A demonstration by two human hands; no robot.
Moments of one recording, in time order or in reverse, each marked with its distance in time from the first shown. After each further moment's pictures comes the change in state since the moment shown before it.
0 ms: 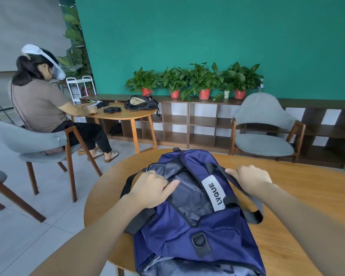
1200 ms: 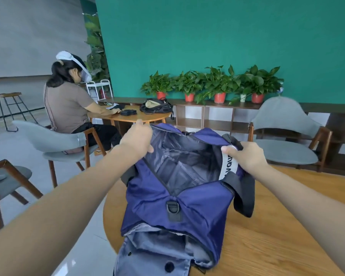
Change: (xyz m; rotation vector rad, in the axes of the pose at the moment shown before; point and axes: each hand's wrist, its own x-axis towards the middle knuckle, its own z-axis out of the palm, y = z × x) left_hand 0.087 -0.058 -0.145 0.225 -0.468 -0.604; right_hand 0.012 -0.075 -0.069 0.955 0.196 0.019
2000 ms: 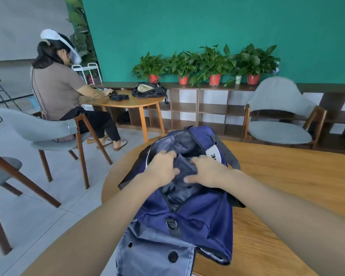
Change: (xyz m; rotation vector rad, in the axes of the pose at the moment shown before) left_hand -0.035 0.037 0.131 -0.347 -0.179 0.160; right_hand -0.048 0.003 0.110 -0.641 -0.530 -0.284
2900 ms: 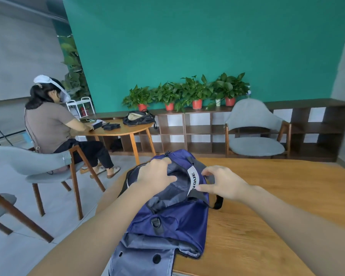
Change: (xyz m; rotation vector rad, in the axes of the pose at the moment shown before) left_hand -0.057 0.093 -0.058 0.225 0.115 0.037; right_hand -0.119 0.075 -0.049 0.253 0.239 0.032
